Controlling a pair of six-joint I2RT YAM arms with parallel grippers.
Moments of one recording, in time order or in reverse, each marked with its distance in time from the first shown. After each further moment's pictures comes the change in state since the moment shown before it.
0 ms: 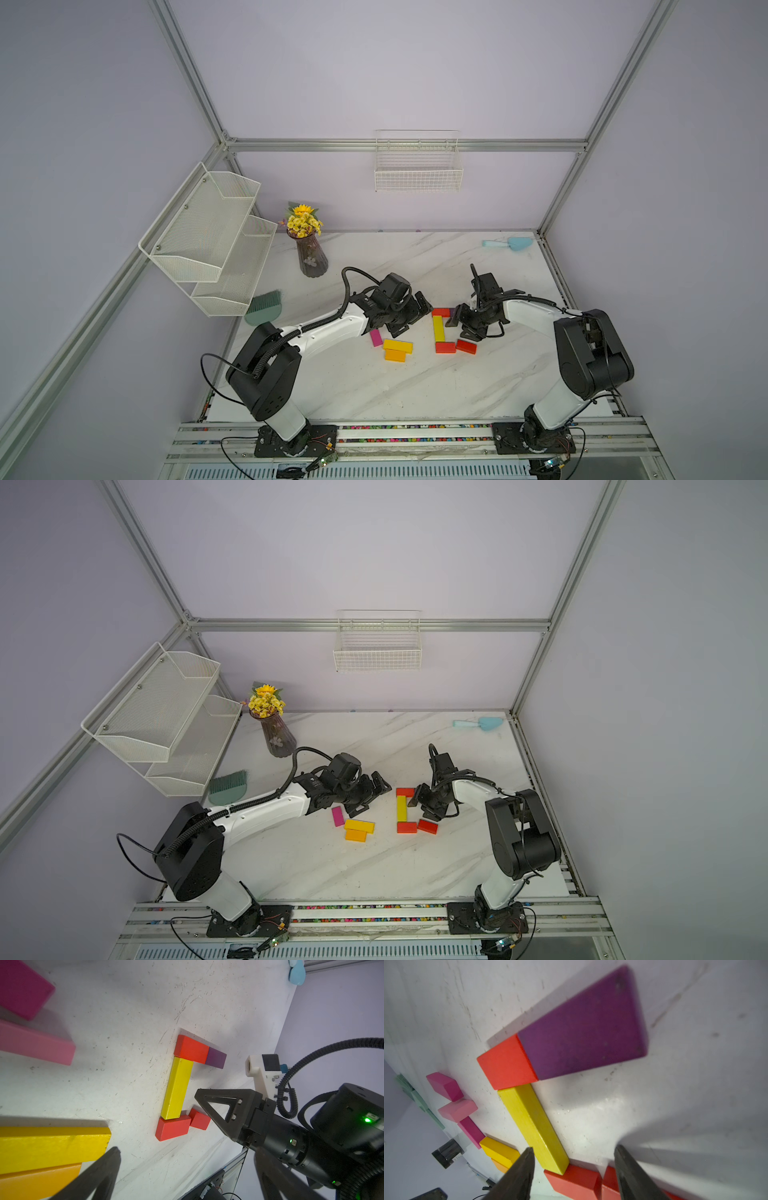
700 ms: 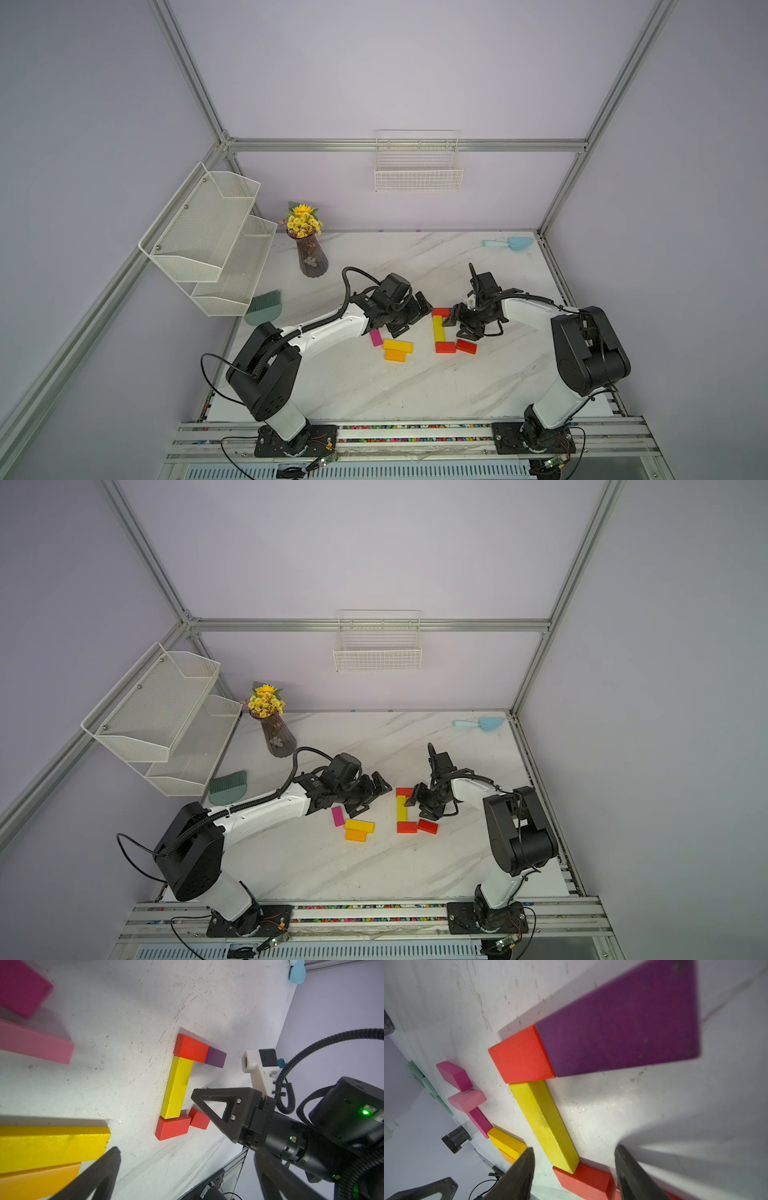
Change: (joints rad) left arm -0.005 0.000 0.000 0.000 0.000 0.000; right arm 0.000 0.019 0.007 0.008 -0.057 -0.019
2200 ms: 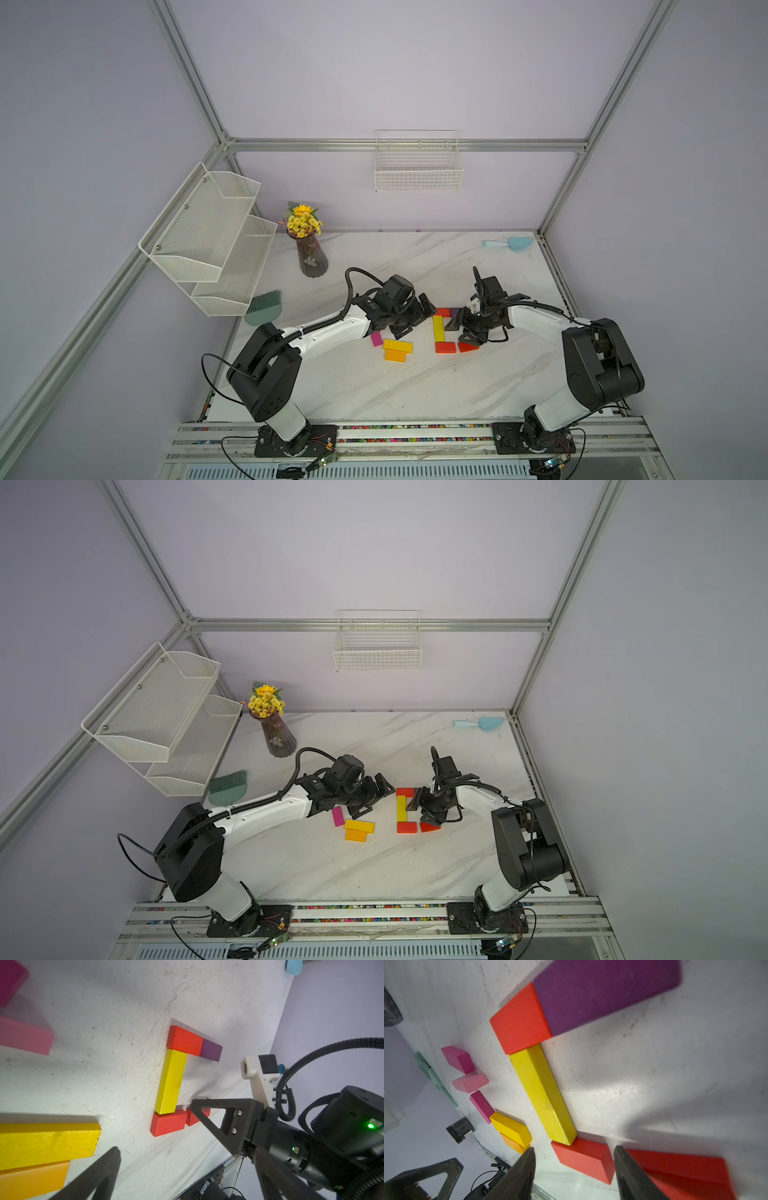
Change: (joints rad) left arm -0.024 -0.001 0.000 0.015 0.000 0.000; right arm 0.000 -0.108 -0.071 -0.012 -0.018 0.009
